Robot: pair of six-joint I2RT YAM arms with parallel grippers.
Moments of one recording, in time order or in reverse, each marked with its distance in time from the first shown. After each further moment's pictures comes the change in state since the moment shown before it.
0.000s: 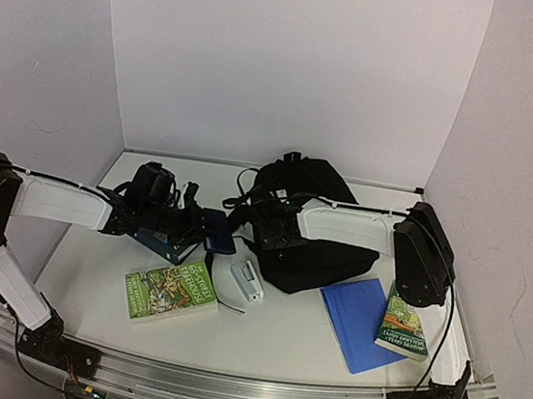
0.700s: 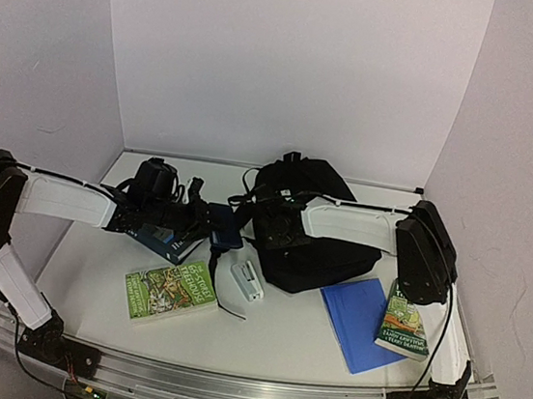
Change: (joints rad) left arm -0.001 0.022 0.027 0.053 0.043 -0.039; right arm -0.028 0.001 -0.007 0.004 -0.030 -0.003
